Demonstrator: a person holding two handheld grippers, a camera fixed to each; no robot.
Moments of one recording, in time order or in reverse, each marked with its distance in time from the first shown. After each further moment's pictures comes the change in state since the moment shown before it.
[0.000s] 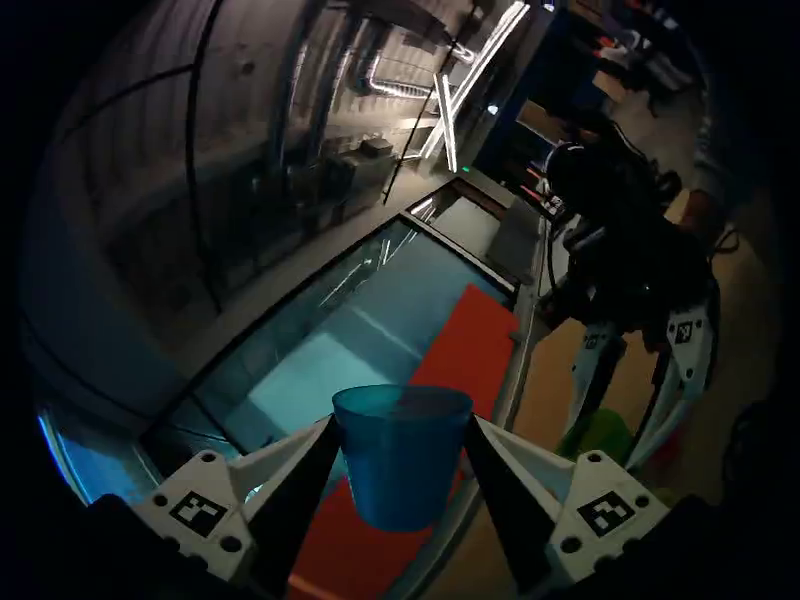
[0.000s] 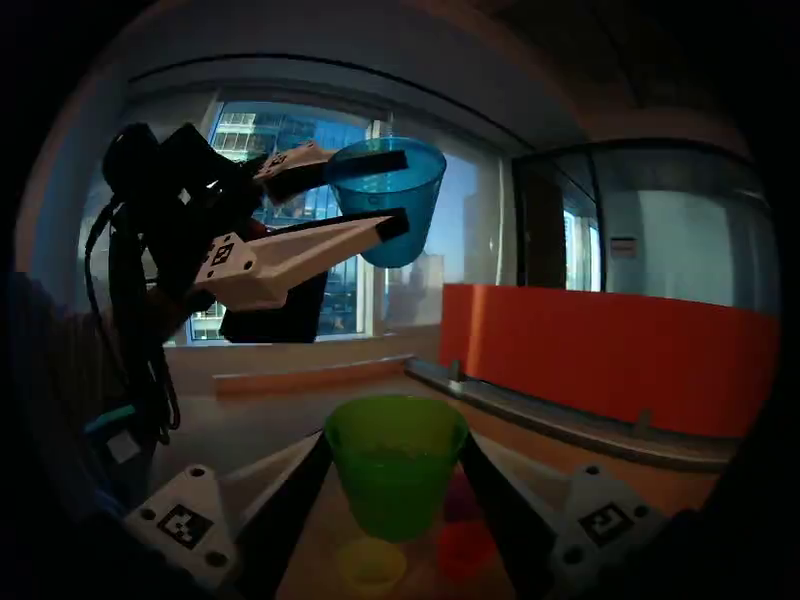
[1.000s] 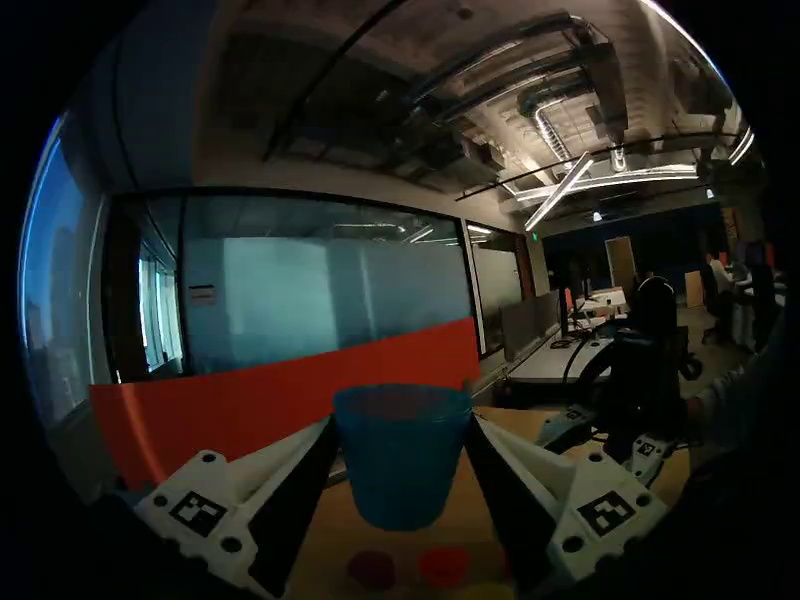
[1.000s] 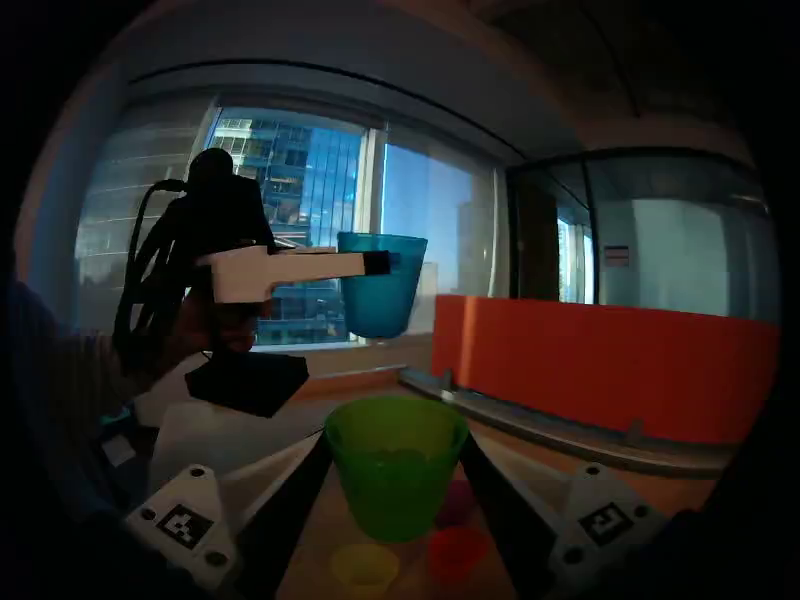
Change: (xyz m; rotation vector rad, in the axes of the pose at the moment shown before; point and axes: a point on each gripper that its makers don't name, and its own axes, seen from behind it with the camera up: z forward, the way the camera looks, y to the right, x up) left arm -0.053 0.004 -0.004 -0.033 -0.074 -0.766; right arm 0.017 0.003 -0.011 -0.024 0.025 -0.006
